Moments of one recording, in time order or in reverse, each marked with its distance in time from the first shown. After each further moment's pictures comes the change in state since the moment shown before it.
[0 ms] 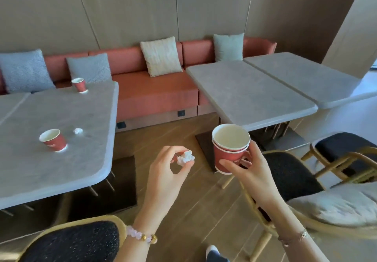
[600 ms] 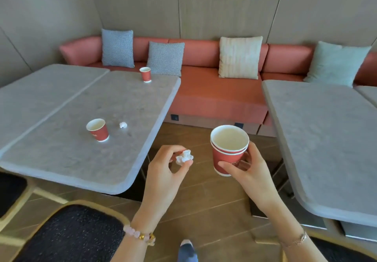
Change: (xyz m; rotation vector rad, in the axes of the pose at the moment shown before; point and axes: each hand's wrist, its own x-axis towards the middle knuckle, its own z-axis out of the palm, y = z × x) left_hand 0.172 -0.093 0.010 0.161 0.357 -0.250; right_hand 0.260 0.036 0.119 0.035 -0.497 -0.058
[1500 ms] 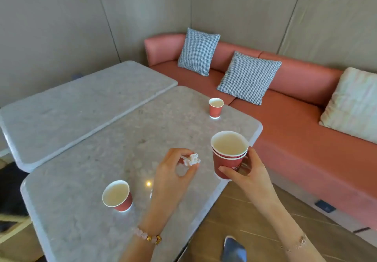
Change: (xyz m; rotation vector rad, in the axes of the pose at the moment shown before) left_hand 0.362 -0.199 -0.025 0.131 0.389 -0.245; right_hand 0.449 0.009 0.242 -0.001 -0.484 -0.040
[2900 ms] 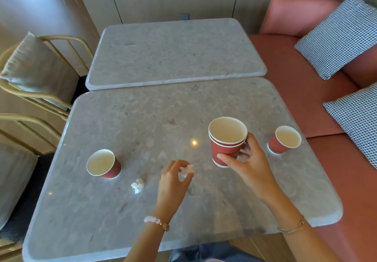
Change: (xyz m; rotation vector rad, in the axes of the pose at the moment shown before) left_hand 0.076 -0.118 0.142 0.284 0.430 -0.741; right_hand 0.271 0.041 0.049 0.079 -0.800 -0.081
